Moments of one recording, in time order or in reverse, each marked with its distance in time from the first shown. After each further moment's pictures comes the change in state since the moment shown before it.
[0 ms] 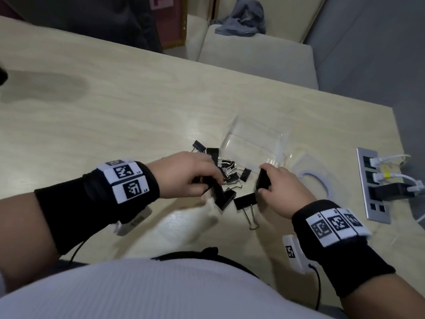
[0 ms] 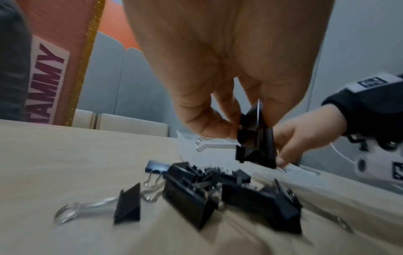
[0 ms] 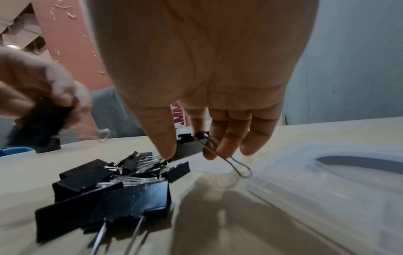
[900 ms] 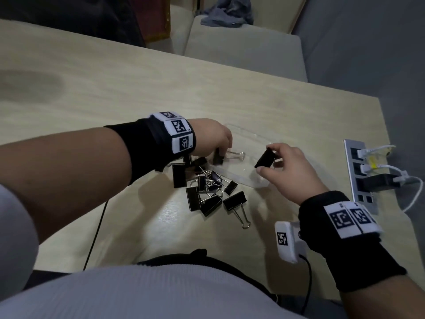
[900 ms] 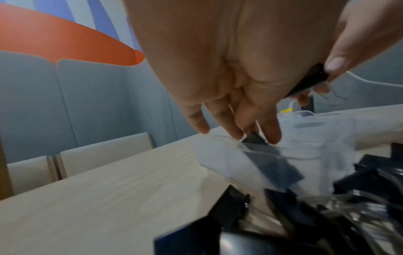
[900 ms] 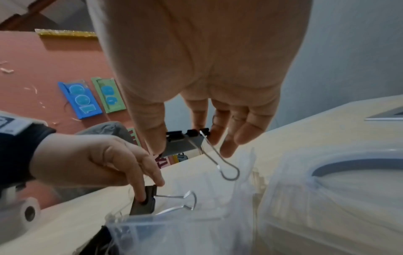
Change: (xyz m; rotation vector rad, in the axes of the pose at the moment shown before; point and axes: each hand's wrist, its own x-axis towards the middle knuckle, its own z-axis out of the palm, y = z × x) left_hand 0.125 -0.008 -0.015 0.488 -0.300 0.017; right_hand 0.002 0.019 -0.029 0.382 0.227 0.043
